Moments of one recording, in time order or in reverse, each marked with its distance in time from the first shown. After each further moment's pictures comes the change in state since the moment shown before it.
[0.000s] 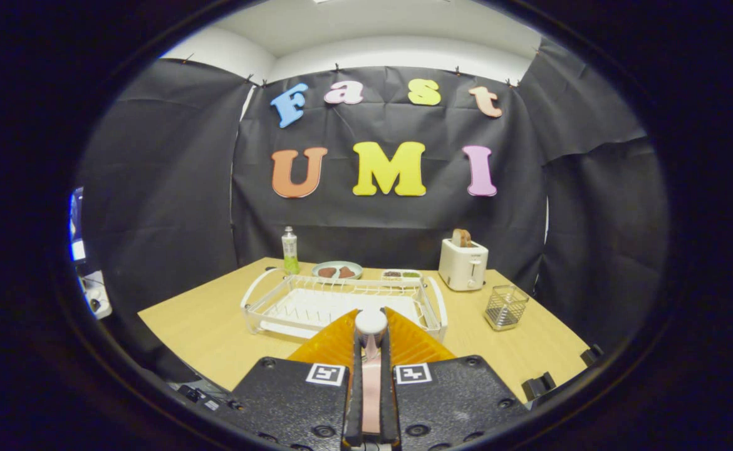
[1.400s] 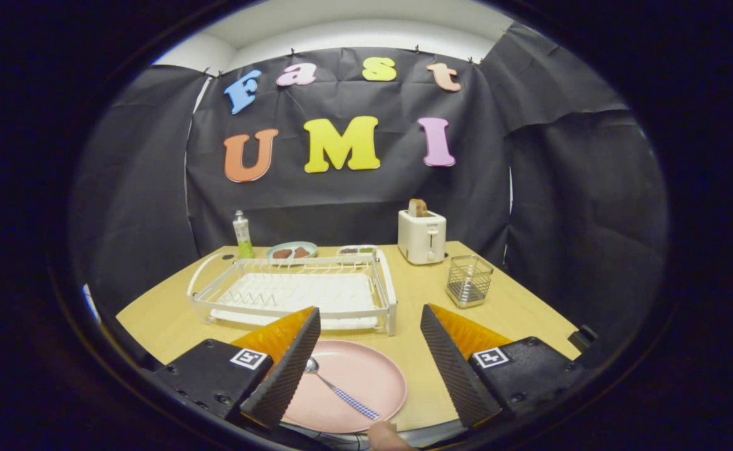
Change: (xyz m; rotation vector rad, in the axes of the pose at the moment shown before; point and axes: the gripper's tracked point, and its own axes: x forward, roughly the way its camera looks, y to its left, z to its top) arm 0.009 -0.081 -0.019 0.100 0.062 -0.146
